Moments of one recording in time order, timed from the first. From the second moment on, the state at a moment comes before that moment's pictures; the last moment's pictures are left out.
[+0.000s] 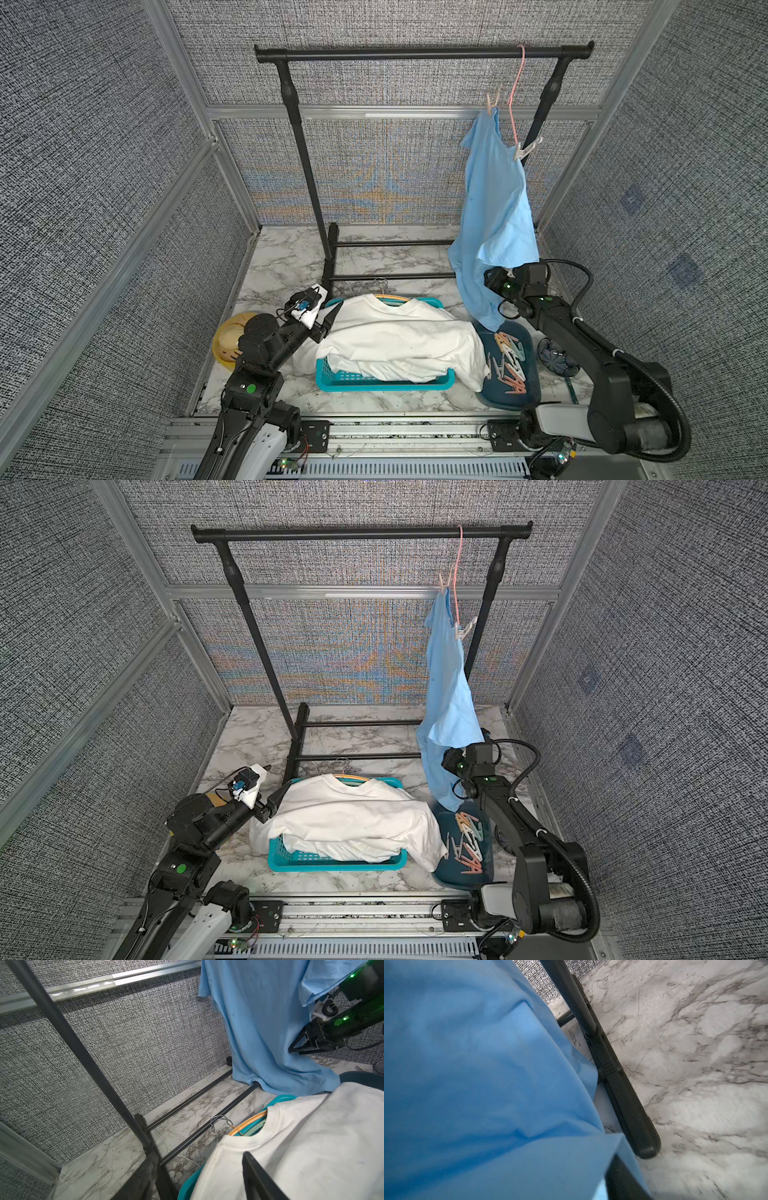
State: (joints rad) left arm -0.29 0.50 0.55 -0.16 0.34 0.28; right arm 0.08 1.36 0.83 -0.07 -0.08 0.59
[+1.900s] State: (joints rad) left arm -0.29 0.63 0.65 -0.34 0.13 0.05; right arm 0.23 0.81 0.76 -1.02 -0.03 0.84
